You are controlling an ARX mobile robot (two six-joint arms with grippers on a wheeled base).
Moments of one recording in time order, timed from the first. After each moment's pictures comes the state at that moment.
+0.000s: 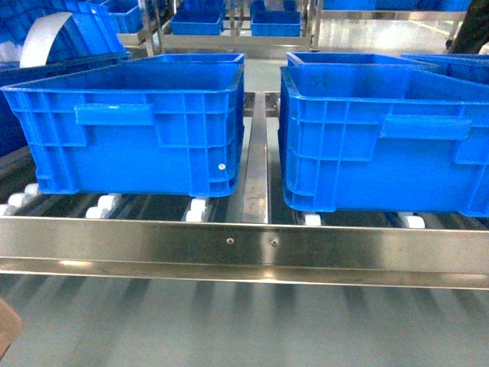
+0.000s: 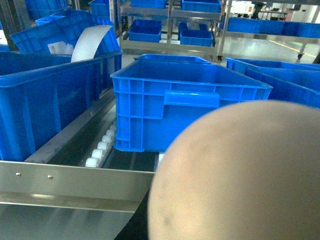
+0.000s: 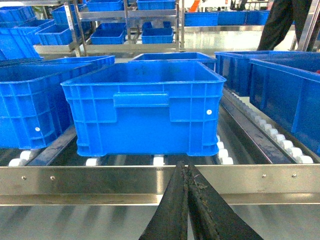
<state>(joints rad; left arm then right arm) 0.00 0.37 0.01 0.36 0.00 -0.01 0.00 0.00 0.01 0.00 0.00 0.00</state>
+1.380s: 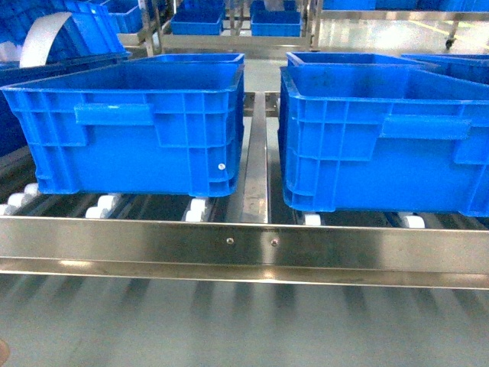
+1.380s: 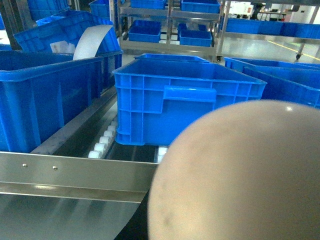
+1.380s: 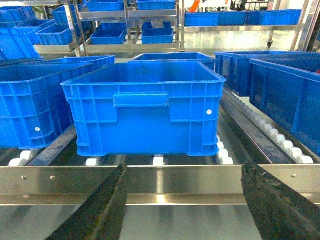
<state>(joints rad) 0.00 0.01 0.02 -0.01 0.00 -0.01 0.00 0.00 0.01 0.00 0.00 0.00</state>
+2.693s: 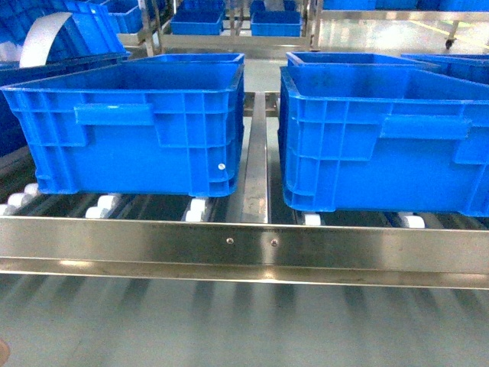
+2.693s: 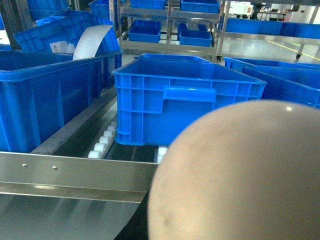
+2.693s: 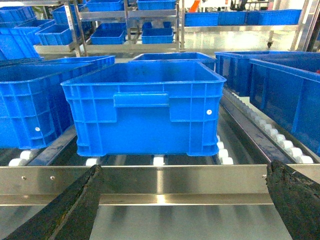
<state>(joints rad) 0.00 0.01 0.02 -0.01 0.00 -0.01 0.00 0.00 0.01 0.00 0.00 0.00</state>
